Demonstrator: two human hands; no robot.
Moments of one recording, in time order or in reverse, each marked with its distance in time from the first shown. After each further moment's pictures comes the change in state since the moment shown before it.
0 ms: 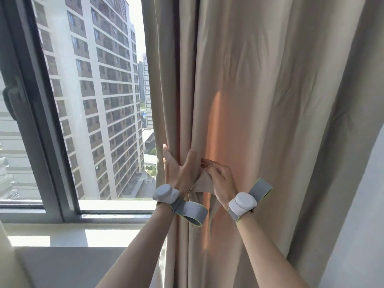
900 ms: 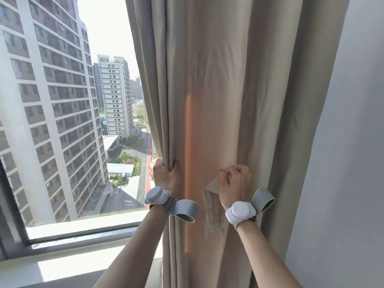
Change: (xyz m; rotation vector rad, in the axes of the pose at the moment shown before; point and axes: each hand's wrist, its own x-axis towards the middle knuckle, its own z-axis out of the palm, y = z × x) left_hand 0.011 -0.004 0.050 0.078 0.012 0.024; right_hand -0.030 -0.005 -0.081 -0.829 0.686 -0.055
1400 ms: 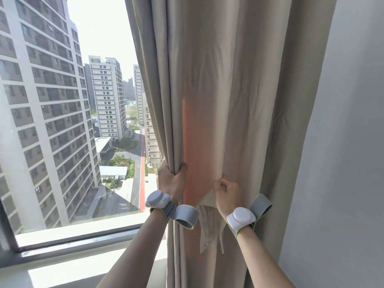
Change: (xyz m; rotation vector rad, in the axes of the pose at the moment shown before) left_hand -0.017 0.009 0.008 -0.080 -0.152 0.017; right_hand -0.014 0.007 -0.001 0.312 -0.176 0.144
